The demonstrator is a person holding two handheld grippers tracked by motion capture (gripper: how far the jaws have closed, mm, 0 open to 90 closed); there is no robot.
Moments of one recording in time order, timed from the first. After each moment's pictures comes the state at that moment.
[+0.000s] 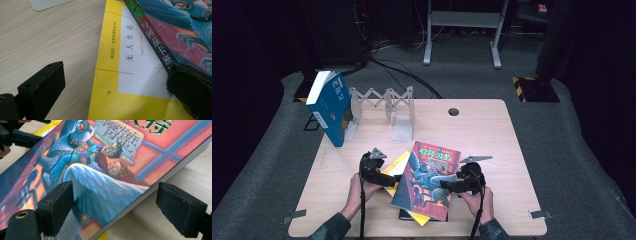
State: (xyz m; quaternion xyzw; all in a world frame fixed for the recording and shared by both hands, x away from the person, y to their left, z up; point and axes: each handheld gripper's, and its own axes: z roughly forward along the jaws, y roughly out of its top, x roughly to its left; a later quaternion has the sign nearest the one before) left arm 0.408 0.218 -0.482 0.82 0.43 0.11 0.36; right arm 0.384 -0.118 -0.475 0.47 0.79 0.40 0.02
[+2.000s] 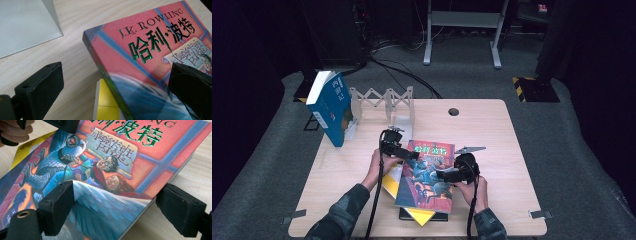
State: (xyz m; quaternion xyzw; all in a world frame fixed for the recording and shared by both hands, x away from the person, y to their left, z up) left arm 0.498 0.169 -0.473 0.82 0.44 0.01 0.37; right arm 0.414 -0.105 -0.473 0.45 0.79 0.40 0.04
